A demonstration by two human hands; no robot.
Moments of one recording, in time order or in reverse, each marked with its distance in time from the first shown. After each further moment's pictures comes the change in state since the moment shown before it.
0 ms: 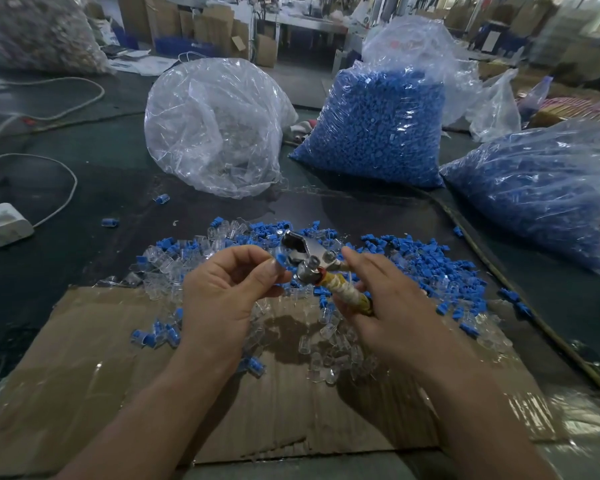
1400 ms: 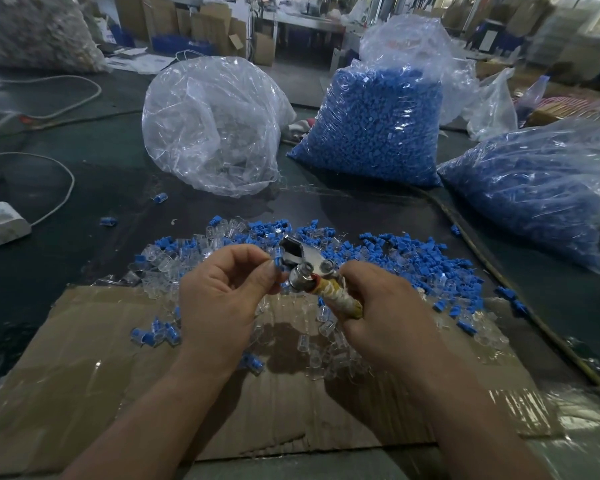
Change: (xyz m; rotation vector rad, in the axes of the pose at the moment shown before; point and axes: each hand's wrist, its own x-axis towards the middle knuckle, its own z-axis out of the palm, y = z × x) left_hand -0.005 0.001 0.001 0.205 0.017 0.167; right_hand 0.000 -0.014 -0.001 -0.018 -0.015 0.051
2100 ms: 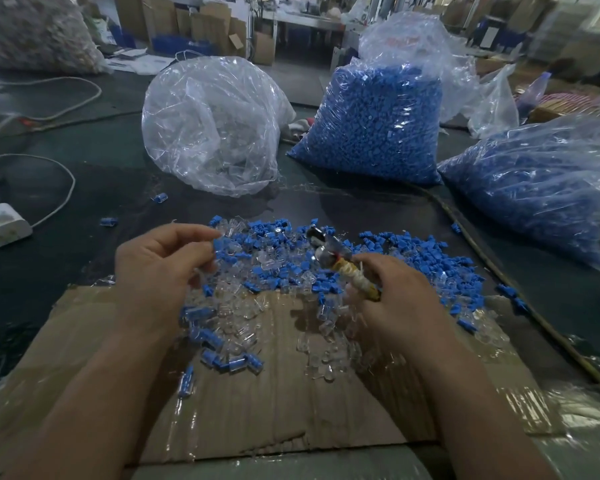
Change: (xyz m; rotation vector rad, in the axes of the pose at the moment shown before) left_hand 0.032 -0.001 -0.045 0.170 0.115 -0.080; right_hand 0.009 0.029 0.006 0.057 0.102 0.120
